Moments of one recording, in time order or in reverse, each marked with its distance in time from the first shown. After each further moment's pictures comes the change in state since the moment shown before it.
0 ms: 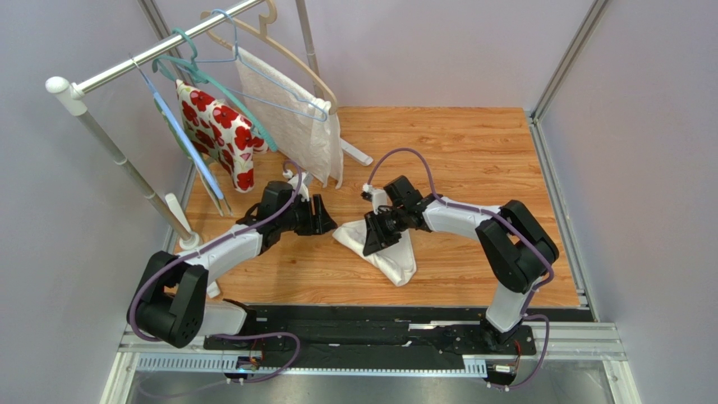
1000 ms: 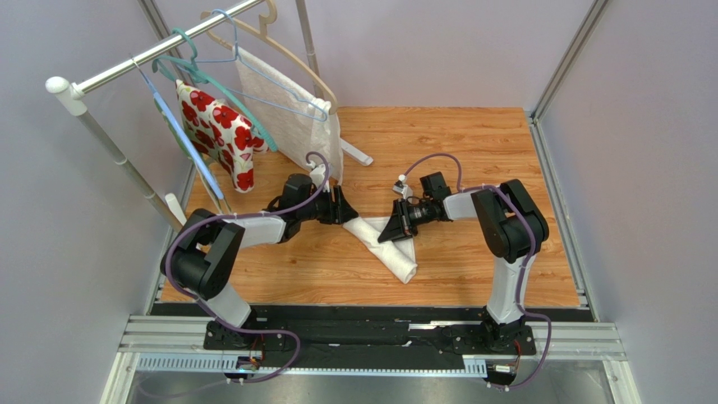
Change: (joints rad) left arm -0.075 0.306 0.072 0.388 0.082 -0.023; right arm -0.323 0.221 -0.058 0.246 -0.511 0.171
